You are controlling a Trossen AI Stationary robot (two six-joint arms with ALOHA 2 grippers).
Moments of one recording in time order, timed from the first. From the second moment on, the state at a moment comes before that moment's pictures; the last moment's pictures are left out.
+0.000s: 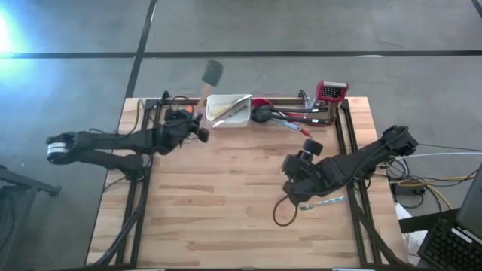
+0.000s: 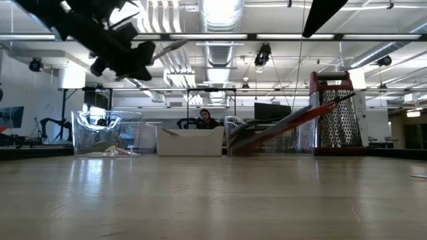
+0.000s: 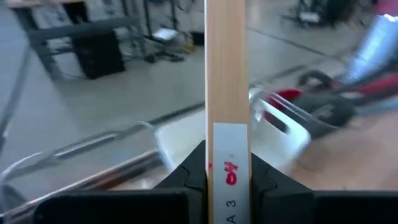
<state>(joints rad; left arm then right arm) 0.22 0.99 0.57 0.07 -0.77 -0.29 0.44 1.56 1.47 -1.38 0.73 0.78</state>
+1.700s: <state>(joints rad) 0.68 1.38 0.36 0.39 -0.54 -0.47 0.43 1.56 1.46 -1.35 0.80 0.71</state>
